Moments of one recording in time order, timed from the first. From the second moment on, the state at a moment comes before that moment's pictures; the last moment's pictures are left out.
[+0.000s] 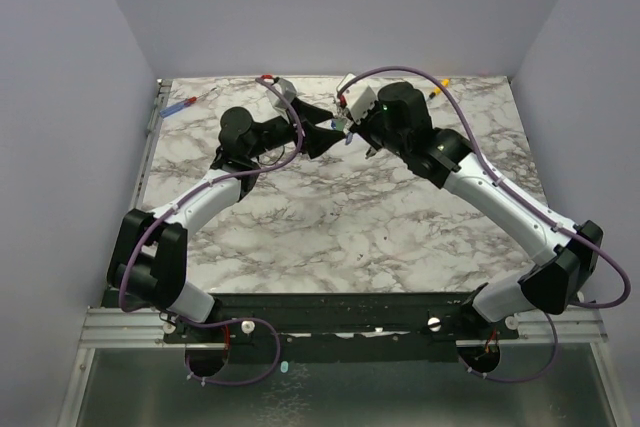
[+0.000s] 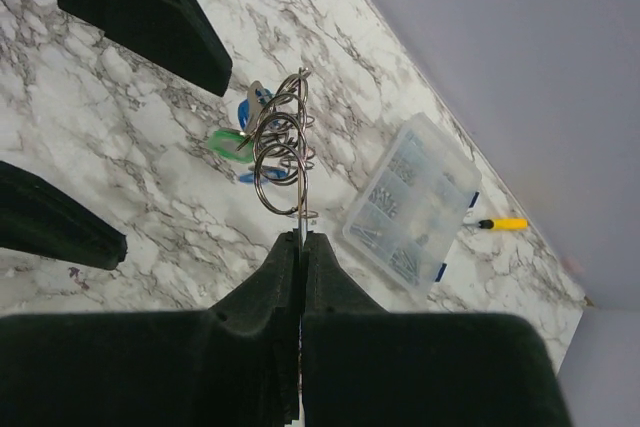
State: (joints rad) left arm -0.39 1.49 0.97 0.77 0.79 -0.39; right arm 0.73 1.46 1.47 -0.43 0.20 -0.47
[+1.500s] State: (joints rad) left arm -0.40 1.56 0.95 0.87 0.80 -0.38; right arm 0.77 1.46 1.49 -0.43 0.20 -0.45
